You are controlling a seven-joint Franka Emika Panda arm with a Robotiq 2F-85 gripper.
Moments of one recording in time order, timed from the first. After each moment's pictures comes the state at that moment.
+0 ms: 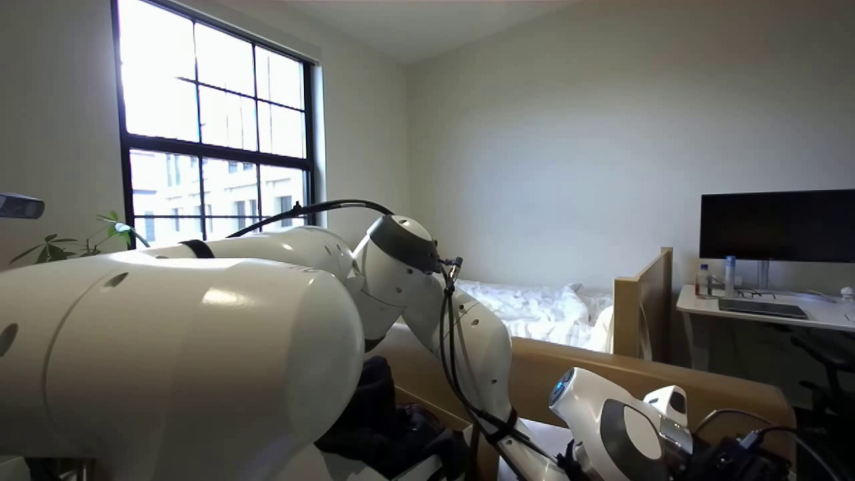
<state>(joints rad) 0.57 1.46 -0.98 -2.03 0.27 3.45 -0.27</state>
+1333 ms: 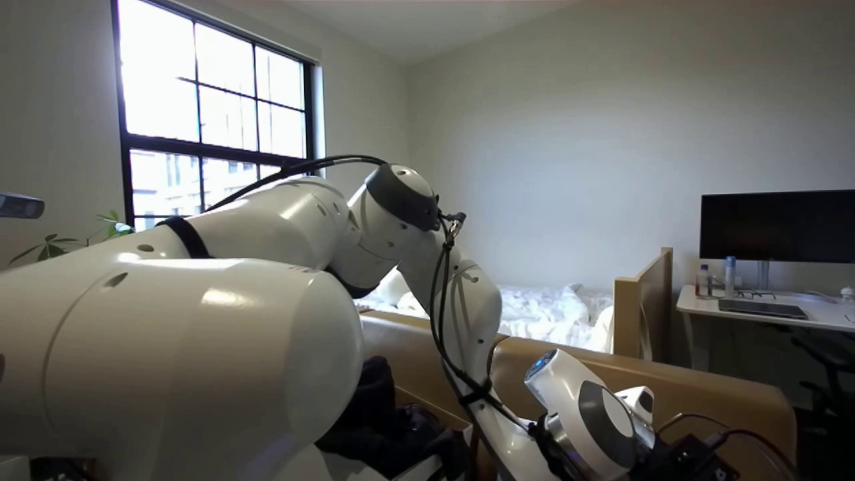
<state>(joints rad) 0.56 1.21 -0.89 -2.19 -0.03 3.45 -0.25</state>
